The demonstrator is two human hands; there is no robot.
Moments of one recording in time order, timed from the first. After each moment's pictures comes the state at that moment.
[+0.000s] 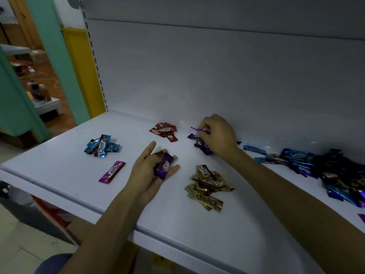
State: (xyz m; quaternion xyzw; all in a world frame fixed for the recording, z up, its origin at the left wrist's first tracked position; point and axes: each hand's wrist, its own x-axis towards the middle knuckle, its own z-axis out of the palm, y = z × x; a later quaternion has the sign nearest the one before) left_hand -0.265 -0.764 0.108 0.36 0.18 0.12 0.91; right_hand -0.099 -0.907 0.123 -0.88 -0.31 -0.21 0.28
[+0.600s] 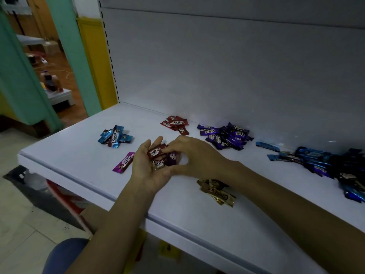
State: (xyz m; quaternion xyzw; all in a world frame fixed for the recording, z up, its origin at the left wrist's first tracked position) left_hand -0.264 -0.746 0.101 0.17 0.22 0.10 0.96; right_hand -0.191 -0.869 0.128 -0.82 -0.54 0.01 0.19
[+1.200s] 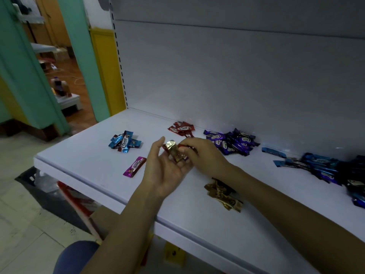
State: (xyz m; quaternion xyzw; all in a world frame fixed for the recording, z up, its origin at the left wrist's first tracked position) left_hand -0.271 -0.752 0.106 0.21 0.11 0.03 0.97; right_hand -0.179 -0.857 0.118 -0.82 -0.47 -0.03 0.34
